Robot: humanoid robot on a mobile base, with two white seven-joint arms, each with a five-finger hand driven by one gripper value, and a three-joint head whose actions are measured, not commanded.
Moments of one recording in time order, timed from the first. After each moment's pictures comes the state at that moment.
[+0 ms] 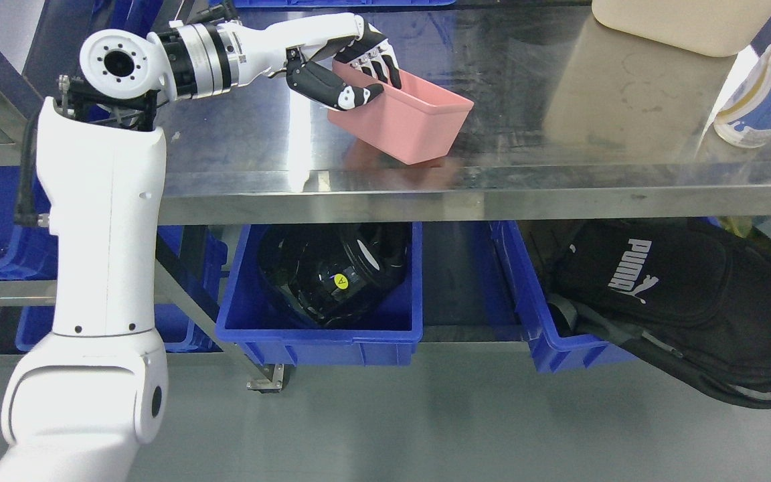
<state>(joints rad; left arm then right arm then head) -1.14 0.07 -0.08 -1.19 -0.37 -0.10 -1.19 0.00 0.00 -0.04 0.00 0.00 -0.06 -0.02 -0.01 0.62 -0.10</state>
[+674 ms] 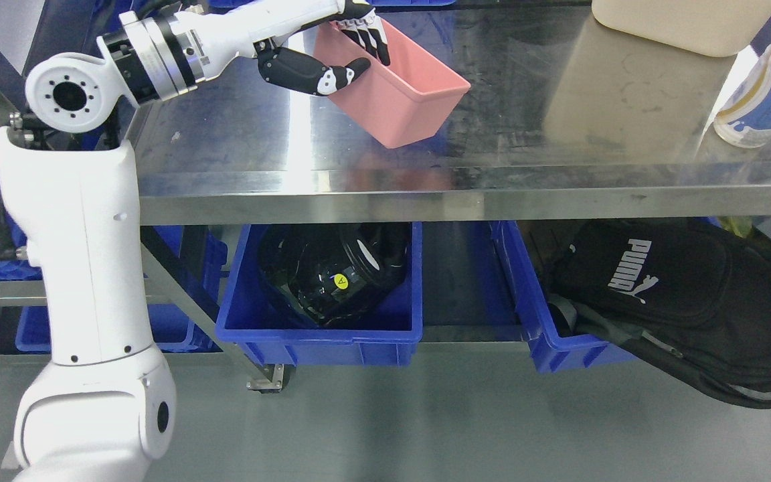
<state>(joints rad) -1.07 0.05 0.05 -1.39 -0.37 -0.39 -1.18 0.00 0.00 -0.04 0.00 0.00 -0.05 -0.02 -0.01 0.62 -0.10</state>
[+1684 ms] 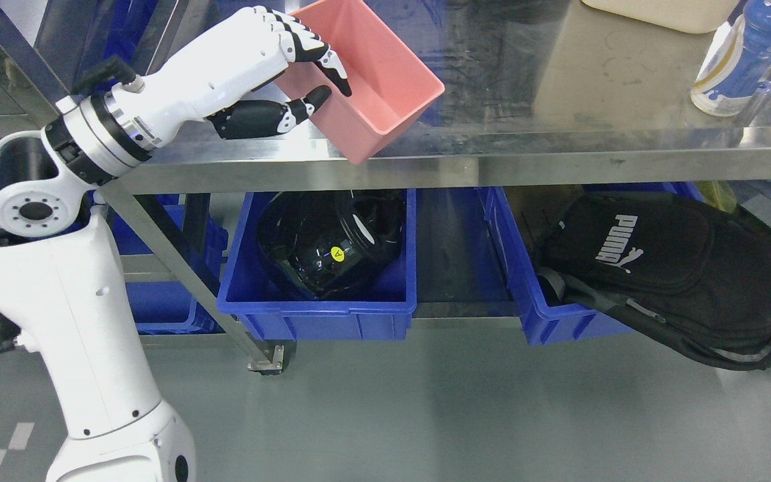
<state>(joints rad) -0.87 0.01 0.23 -1.60 -0.37 -0.74 -1.13 0.00 0.00 -0.04 0.00 0.00 -0.05 -0.02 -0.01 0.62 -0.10</state>
